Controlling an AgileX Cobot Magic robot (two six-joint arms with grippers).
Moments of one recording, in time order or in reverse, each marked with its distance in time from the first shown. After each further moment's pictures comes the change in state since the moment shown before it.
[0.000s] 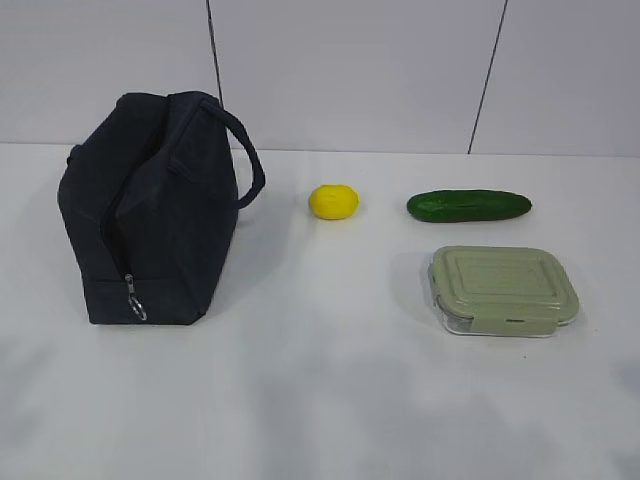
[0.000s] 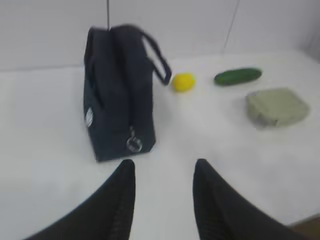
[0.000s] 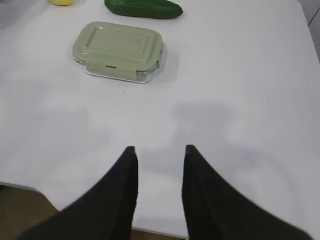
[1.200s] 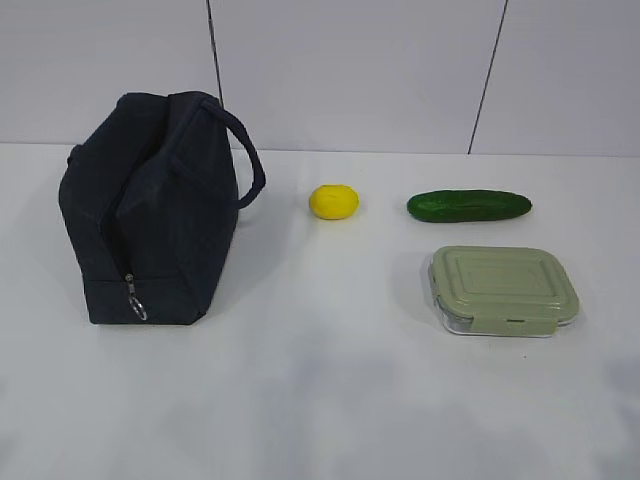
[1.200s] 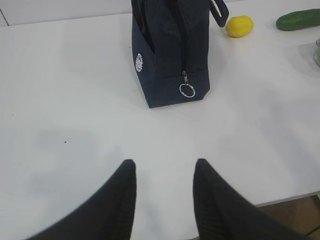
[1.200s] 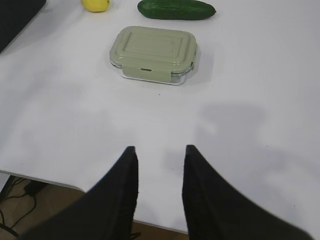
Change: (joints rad) left arm 0.058 -0.008 0.055 0.180 0.102 0.000; right arm 0.000 0.000 0.000 0.116 0.000 0.004
